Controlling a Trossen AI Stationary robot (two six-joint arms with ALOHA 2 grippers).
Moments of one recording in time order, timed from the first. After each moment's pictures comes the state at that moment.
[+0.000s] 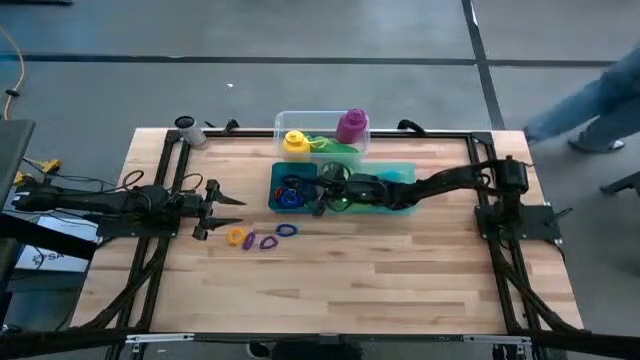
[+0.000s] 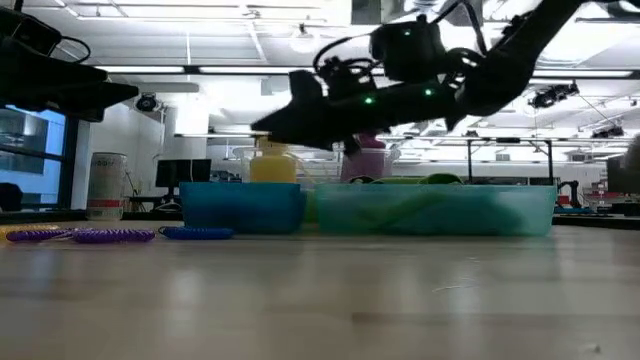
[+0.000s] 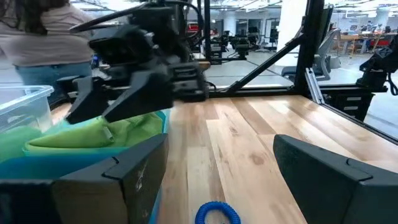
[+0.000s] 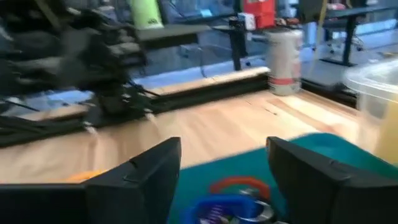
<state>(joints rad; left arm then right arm) -0.10 0.19 0.03 0.19 -0.02 0.03 -0.08 1.94 0.96 0.87 0.18 0.21</state>
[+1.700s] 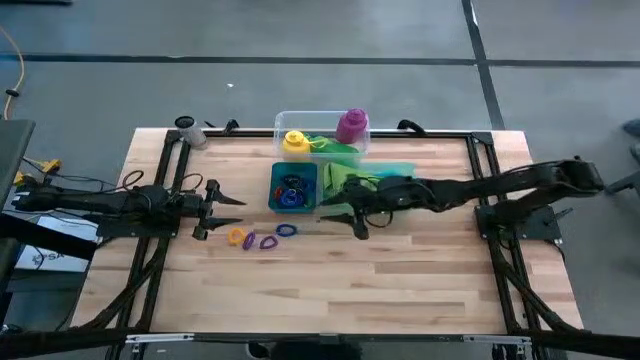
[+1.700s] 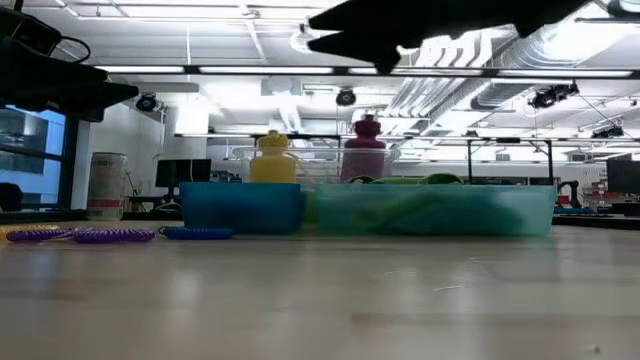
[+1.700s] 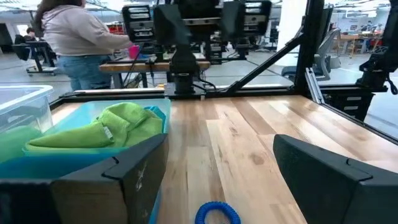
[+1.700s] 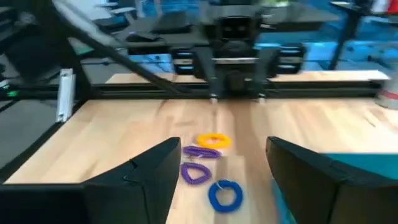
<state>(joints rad) -0.10 0.19 0.03 0.19 -0.02 0.03 0.06 1.48 0.96 0.27 -0.04 0.06</state>
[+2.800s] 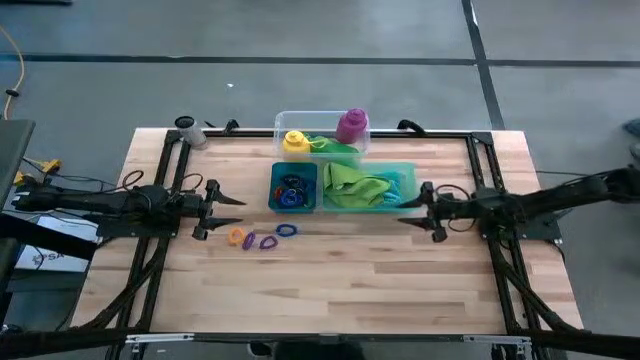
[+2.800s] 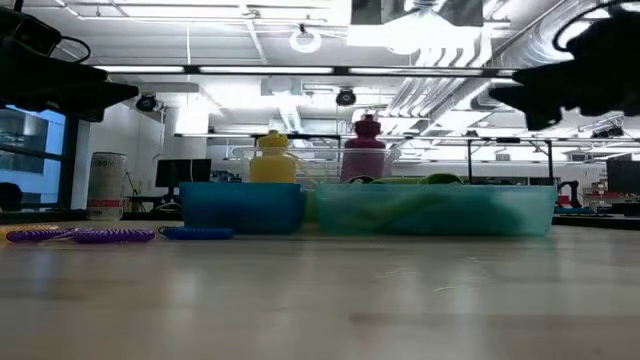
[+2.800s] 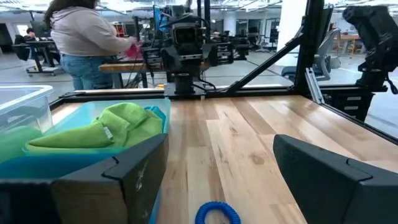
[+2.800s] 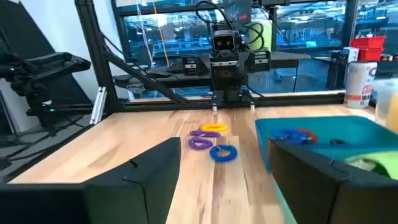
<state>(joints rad) -0.10 0.19 0.03 0.19 -0.02 0.03 0.06 0.86 0.03 0.87 -0.03 0.08</state>
